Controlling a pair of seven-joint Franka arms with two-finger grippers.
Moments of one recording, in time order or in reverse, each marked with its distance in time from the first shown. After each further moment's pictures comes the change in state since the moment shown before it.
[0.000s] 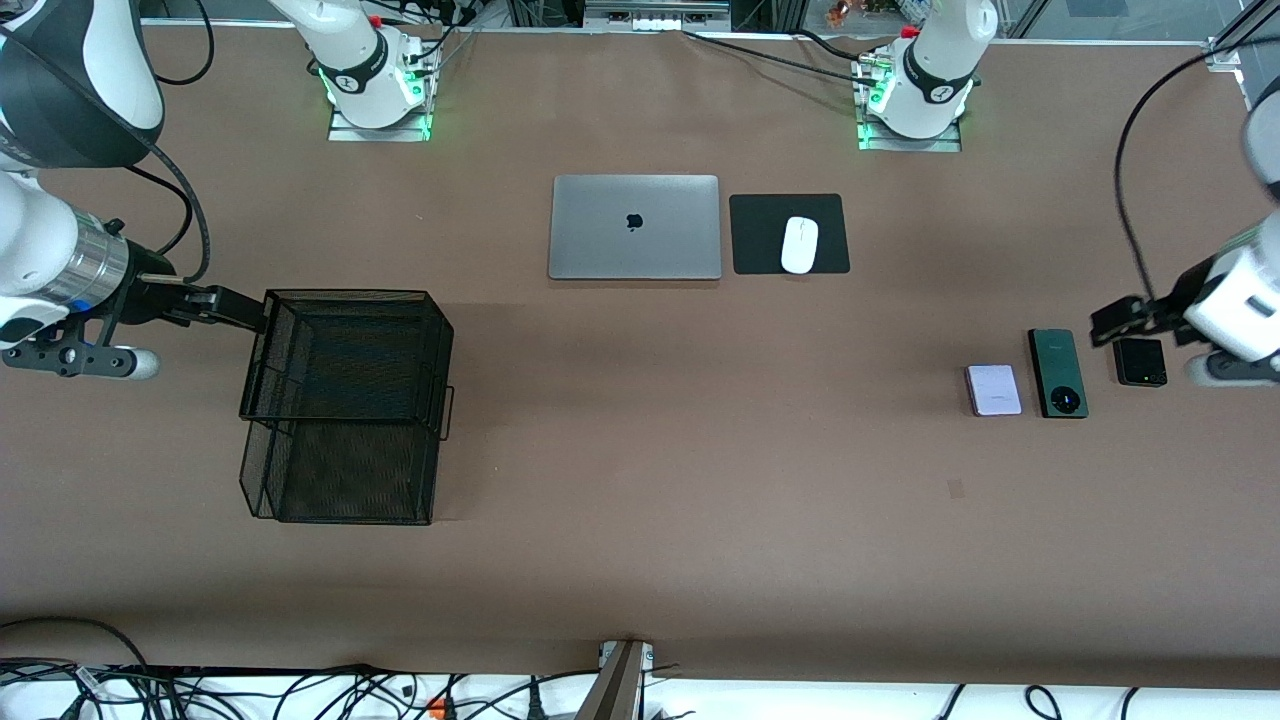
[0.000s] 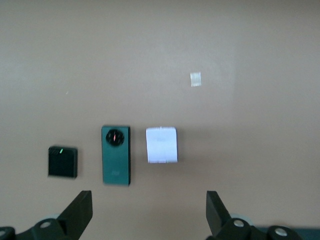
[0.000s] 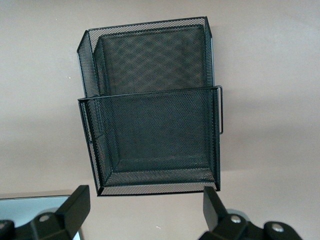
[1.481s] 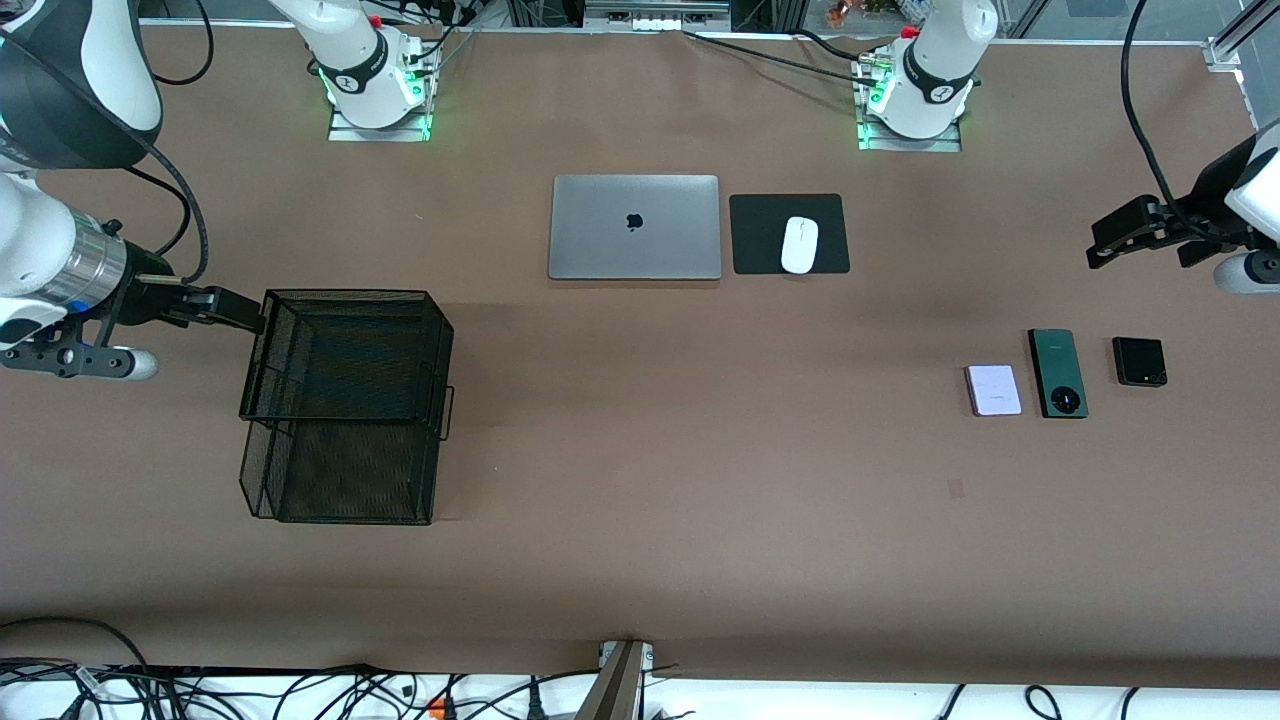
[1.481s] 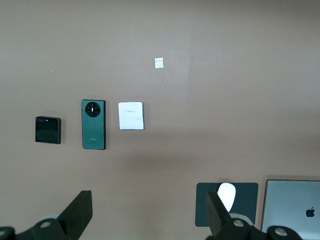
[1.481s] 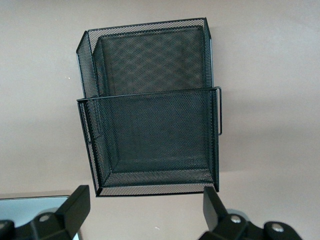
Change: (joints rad) left arm -0.088 -0.078 -0.006 0.286 -0.075 -0.422 -0.101; right arm 0.000 0.001 -0.004 0.000 0.000 0.002 -0.007
